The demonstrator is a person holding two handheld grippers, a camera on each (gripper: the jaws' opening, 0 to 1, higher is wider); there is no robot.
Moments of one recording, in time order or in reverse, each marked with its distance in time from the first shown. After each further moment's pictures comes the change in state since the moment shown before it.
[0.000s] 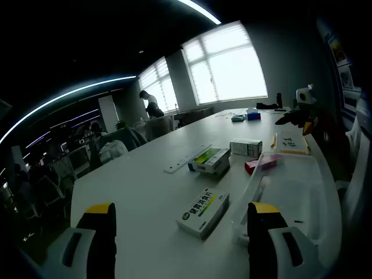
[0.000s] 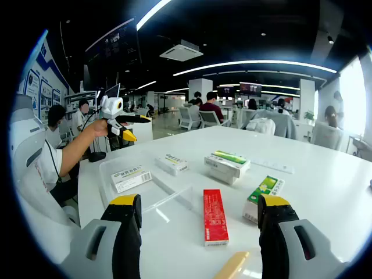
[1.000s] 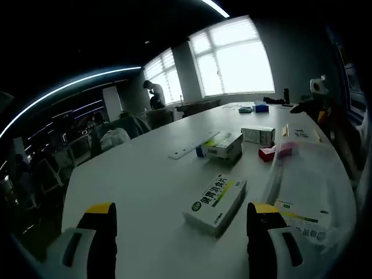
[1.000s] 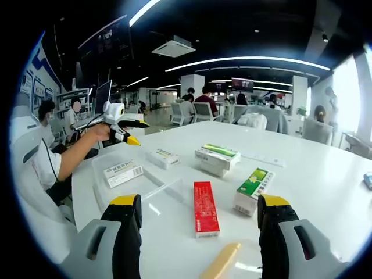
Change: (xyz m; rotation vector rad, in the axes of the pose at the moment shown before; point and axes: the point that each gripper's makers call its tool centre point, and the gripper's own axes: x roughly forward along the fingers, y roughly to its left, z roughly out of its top) left arm 0.042 0.009 -0.042 -0.048 0.042 0.002; right arm -0.005 -0.012 -0.012 0.018 0.038 -0.059
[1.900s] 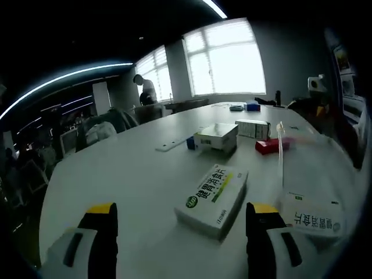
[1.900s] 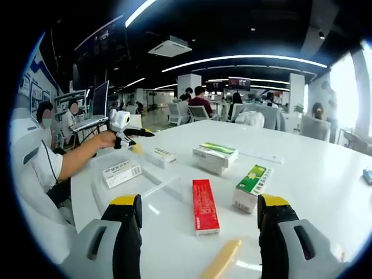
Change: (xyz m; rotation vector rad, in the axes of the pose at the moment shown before) left arm 0.041 -0.009 -0.025 -0.029 0.011 -0.109; right arm -0.003 0.000 -0.005 0.030 -0.008 -0.021
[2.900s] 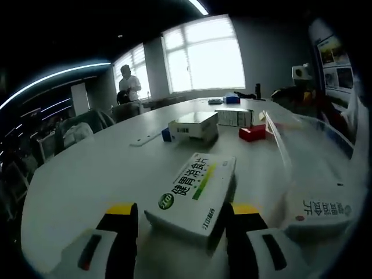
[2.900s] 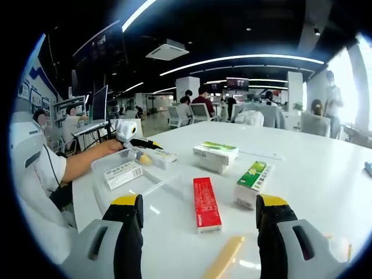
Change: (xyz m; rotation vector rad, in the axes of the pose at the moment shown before) left arm 0.030 -0.032 -0.015 0.066 0.003 -0.152; right arm 0.001 -0.002 -0.006 0.034 -0.017 0.014
